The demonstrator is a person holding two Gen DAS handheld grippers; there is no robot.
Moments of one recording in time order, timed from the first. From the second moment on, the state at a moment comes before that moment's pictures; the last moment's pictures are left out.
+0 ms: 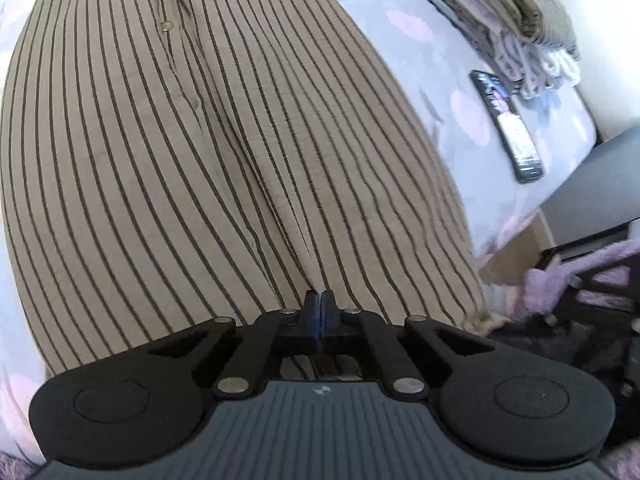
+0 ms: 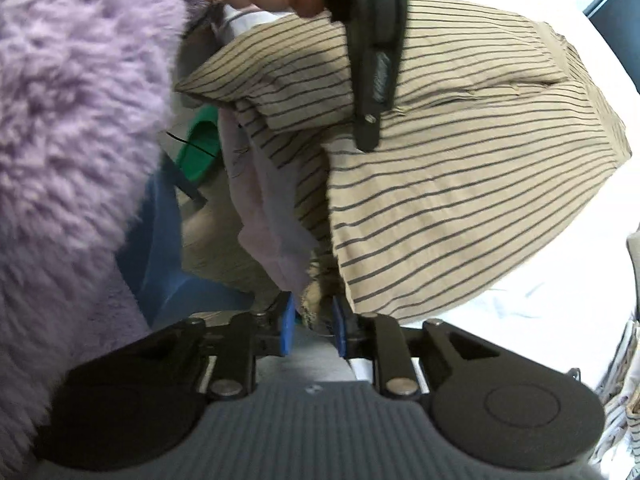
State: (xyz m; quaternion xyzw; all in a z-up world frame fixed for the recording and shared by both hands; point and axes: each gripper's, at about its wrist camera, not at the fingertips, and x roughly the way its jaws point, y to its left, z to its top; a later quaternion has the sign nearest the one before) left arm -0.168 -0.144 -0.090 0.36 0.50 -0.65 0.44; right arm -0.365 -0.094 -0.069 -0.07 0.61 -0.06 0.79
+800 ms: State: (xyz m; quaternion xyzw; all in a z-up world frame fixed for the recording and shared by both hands) left arm -0.112 -0.109 -0.054 0.32 0.50 -0.61 0.53; right arm -0.351 -0.149 -0.060 0.04 0.56 -0.18 0.81
